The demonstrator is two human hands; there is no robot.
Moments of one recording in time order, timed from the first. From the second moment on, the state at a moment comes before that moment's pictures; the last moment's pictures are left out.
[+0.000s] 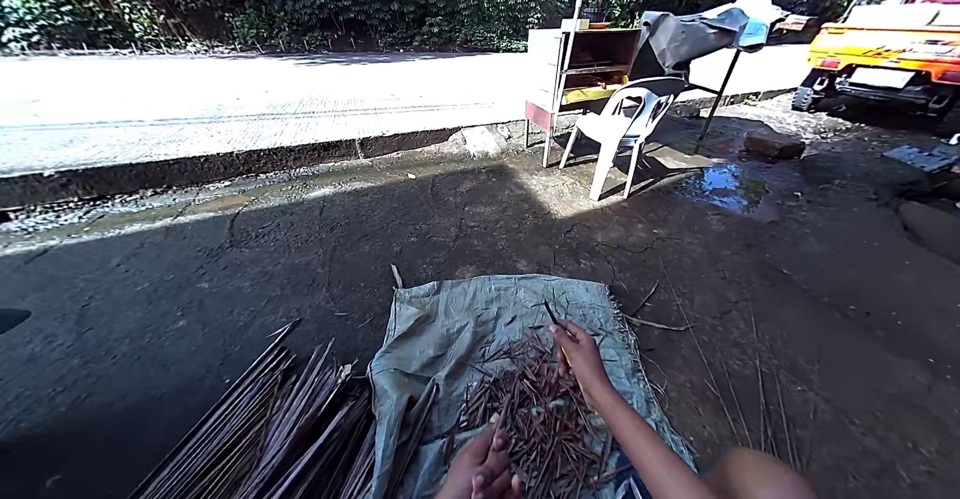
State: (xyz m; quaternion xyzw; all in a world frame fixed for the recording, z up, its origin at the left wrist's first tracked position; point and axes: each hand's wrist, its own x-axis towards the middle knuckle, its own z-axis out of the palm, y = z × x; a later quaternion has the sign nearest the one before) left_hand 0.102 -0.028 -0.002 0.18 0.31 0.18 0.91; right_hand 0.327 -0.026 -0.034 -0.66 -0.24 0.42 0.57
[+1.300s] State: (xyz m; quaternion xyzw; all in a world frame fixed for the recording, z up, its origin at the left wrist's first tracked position) left_hand 0.096 -0.015 -0.020 0.38 0.44 0.13 0.80; right_hand 0.324 -0.013 -0.013 -0.80 -0.54 0.25 -0.08
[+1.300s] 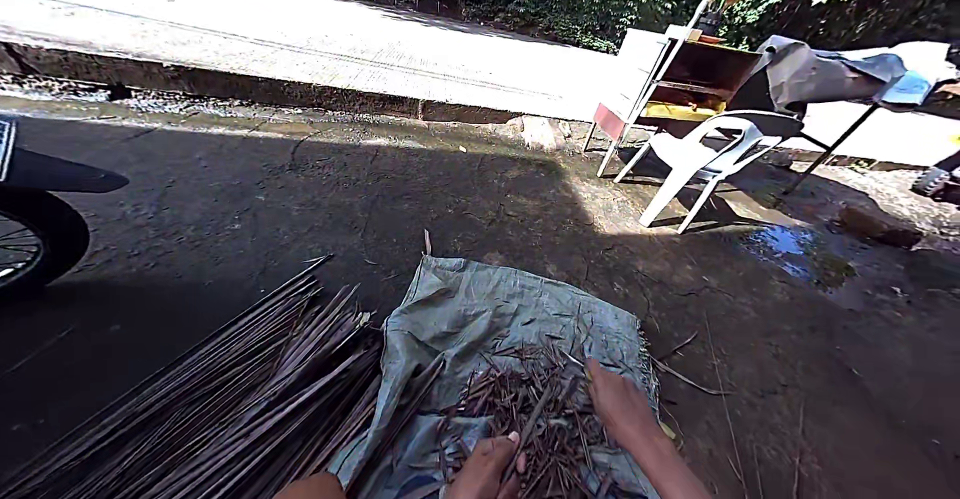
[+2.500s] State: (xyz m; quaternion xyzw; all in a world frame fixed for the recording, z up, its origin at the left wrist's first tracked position) left_hand 0.093 -0.013 -0.009 0.25 0.43 0.19 0.84; right_hand 0.255 -0.024 0.006 -0.70 -0.66 0.27 -0.05
